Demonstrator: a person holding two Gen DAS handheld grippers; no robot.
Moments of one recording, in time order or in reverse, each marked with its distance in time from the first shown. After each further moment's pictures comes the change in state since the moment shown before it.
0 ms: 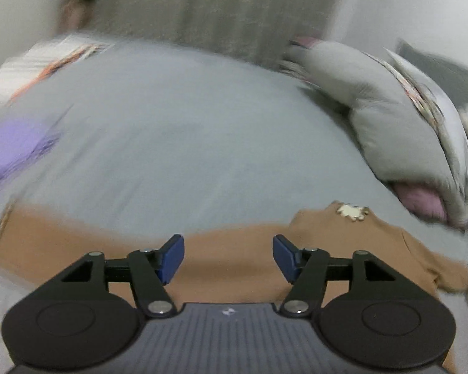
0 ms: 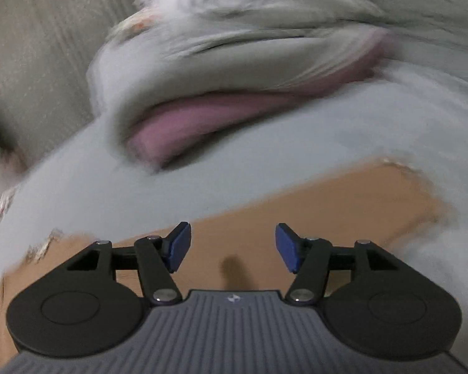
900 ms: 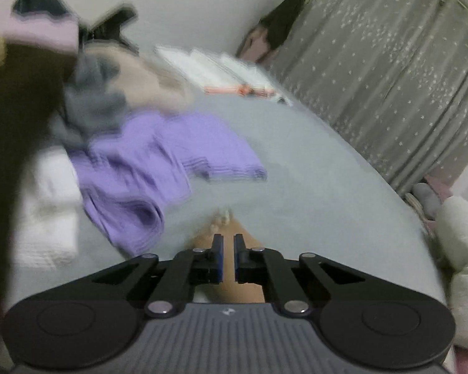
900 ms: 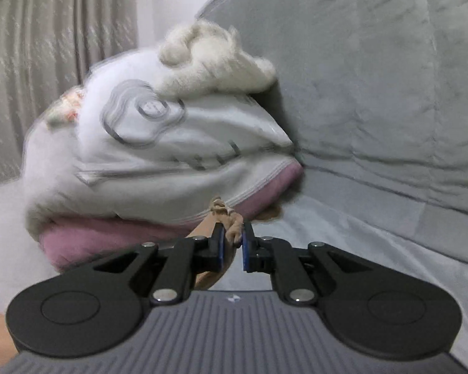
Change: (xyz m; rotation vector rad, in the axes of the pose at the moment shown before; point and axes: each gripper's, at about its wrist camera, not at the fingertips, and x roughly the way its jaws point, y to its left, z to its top) left arm -0.022 0.148 0.015 -0.408 -0.351 0.294; right arm 0.046 0.031 0.092 -0.361 -0.236 -0.209
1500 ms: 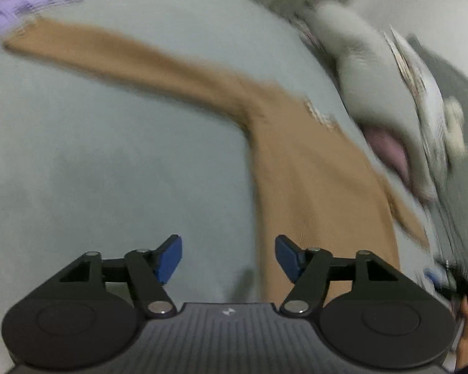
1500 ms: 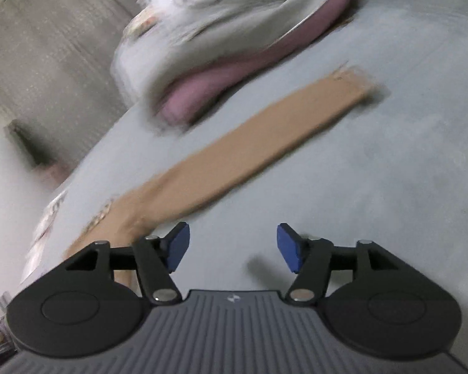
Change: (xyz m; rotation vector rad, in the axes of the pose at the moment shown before) left arm -0.144 -0.110 -0.215 0.348 0.657 -0.408; right arm -0.144 0.015 -0.114 0.277 0.526 0.680
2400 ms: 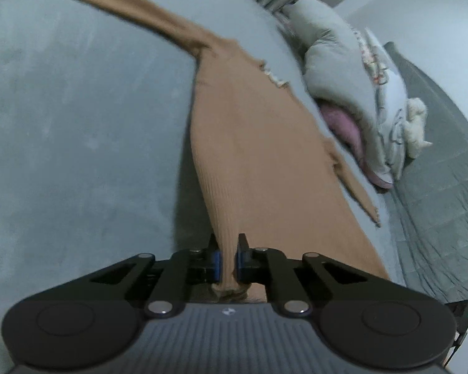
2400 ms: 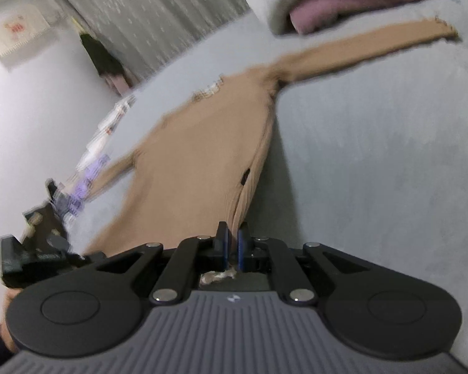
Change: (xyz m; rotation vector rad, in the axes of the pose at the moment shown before) left arm -0.059 -0.009 -0.061 -0.084 -0.012 -0.126; right arm -0.082 0.090 -0.110 -0.199 0.079 0.088
